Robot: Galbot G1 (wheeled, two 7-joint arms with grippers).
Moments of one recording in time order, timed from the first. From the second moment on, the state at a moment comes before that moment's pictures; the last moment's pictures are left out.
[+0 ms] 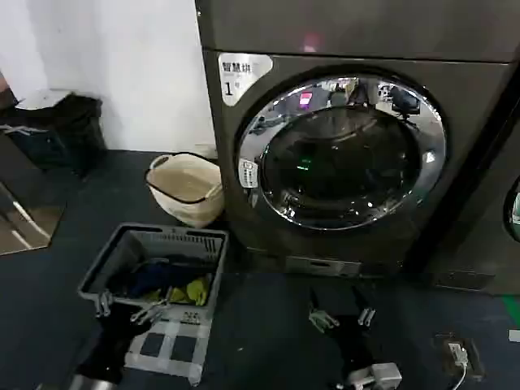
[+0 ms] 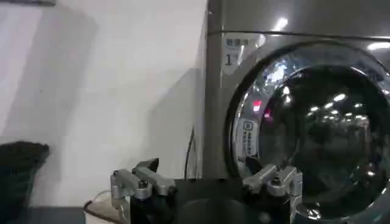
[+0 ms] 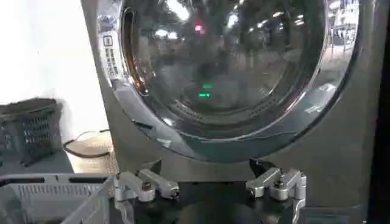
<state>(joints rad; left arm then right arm) 1.77 -1.51 -0.74 -2.38 -0.24 -0.03 0.29 -1.65 1.45 0.53 2.25 0.29 -0.13 -0.17</state>
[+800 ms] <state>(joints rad) 1.78 -1.50 -0.69 -2.42 -0.20 0.04 0.29 -1.17 1.10 0.60 2.04 0.53 -0.26 -0.54</state>
